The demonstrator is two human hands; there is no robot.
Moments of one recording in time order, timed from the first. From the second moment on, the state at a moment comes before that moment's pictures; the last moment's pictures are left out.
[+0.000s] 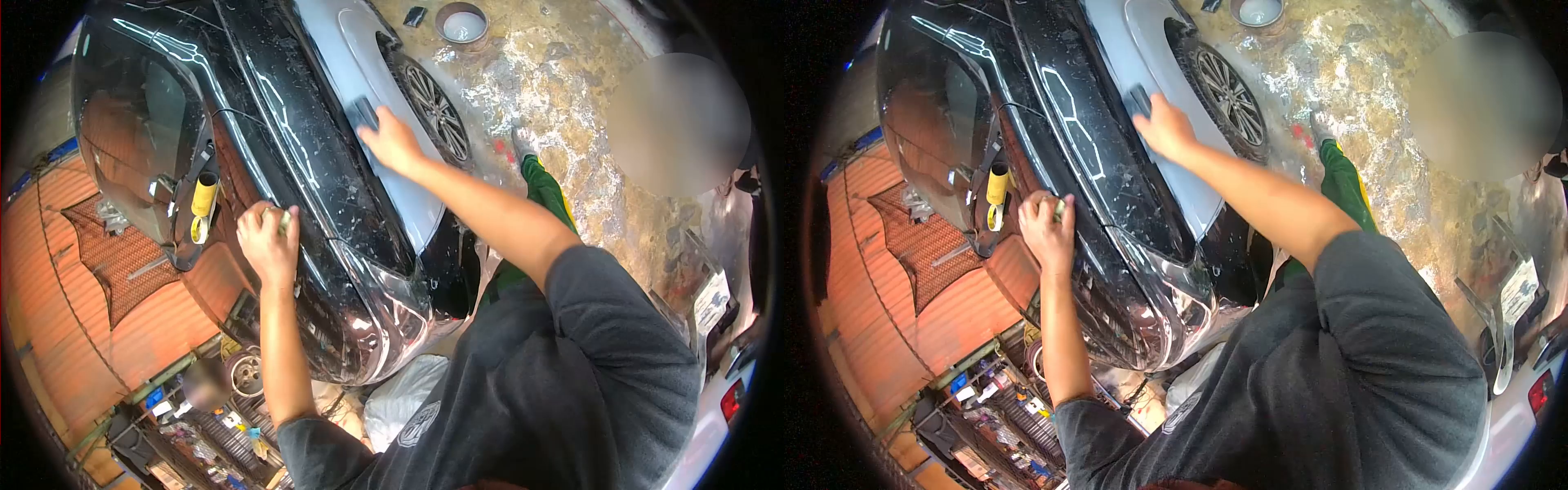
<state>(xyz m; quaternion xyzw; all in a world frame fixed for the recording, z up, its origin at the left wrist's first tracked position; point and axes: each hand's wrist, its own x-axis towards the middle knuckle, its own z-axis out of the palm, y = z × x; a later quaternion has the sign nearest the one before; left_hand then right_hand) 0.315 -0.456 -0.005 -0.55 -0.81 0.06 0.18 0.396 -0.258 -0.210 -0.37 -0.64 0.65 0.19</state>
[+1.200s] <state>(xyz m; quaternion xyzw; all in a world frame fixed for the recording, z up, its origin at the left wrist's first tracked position) 0.264 -0.297 -0.021 -0.59 -0.79 0.17 -0.10 0.444 -0.319 -0.179 -0.39 -0.73 0.55 0.13</state>
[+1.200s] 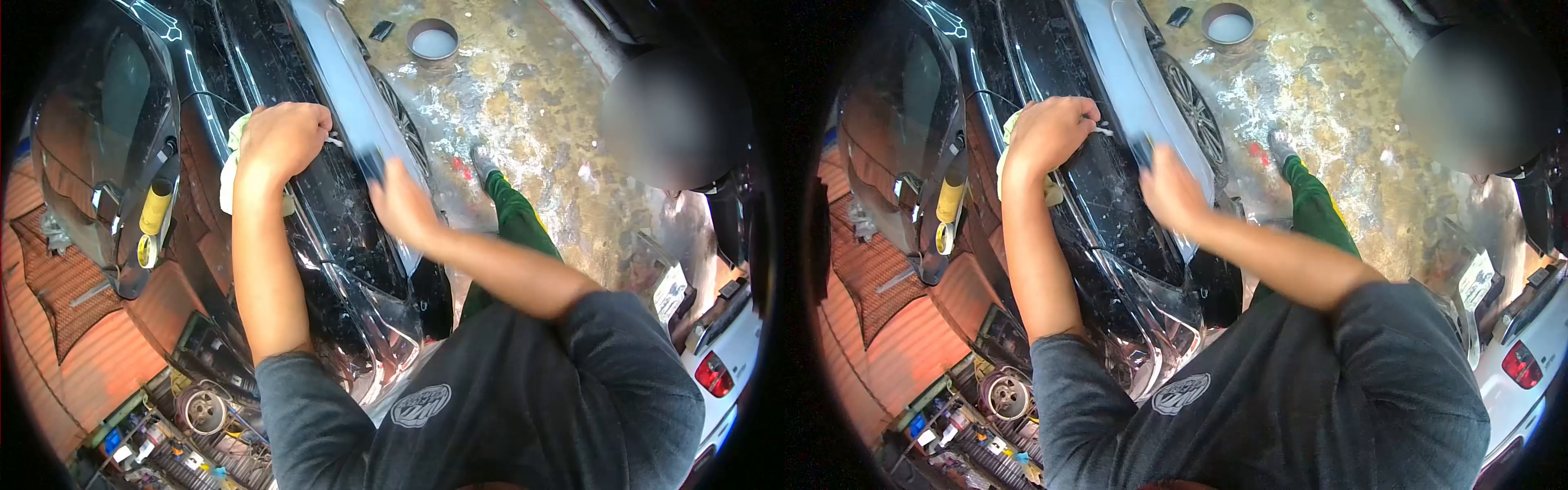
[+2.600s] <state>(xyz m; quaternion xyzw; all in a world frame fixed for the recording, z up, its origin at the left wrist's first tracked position) 0.258 -0.283 -0.014 -0.51 -0.85 0.07 -0.12 0.452 -0.329 -0.199 -0.37 -0.69 0.59 0.19</state>
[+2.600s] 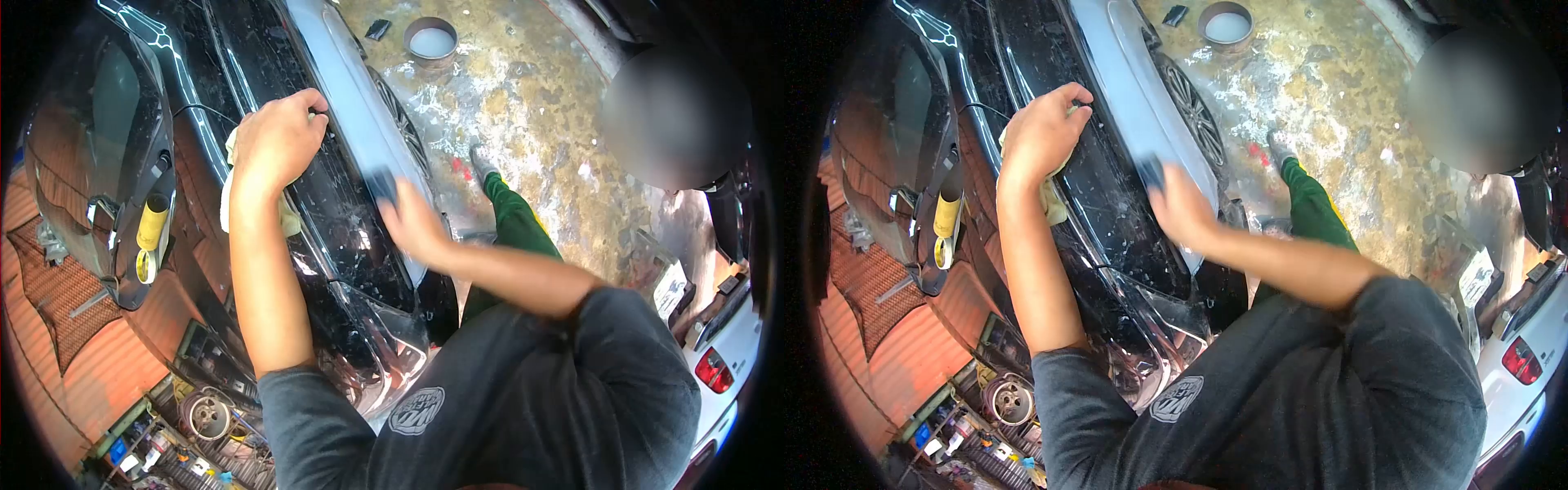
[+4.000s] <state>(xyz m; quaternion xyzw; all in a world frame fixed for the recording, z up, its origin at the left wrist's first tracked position) 0.254 -0.281 -0.021 -0.54 -0.84 0.06 -0.05 0.225 -0.111 -0.162 -0.40 -0.70 0.58 0.12</state>
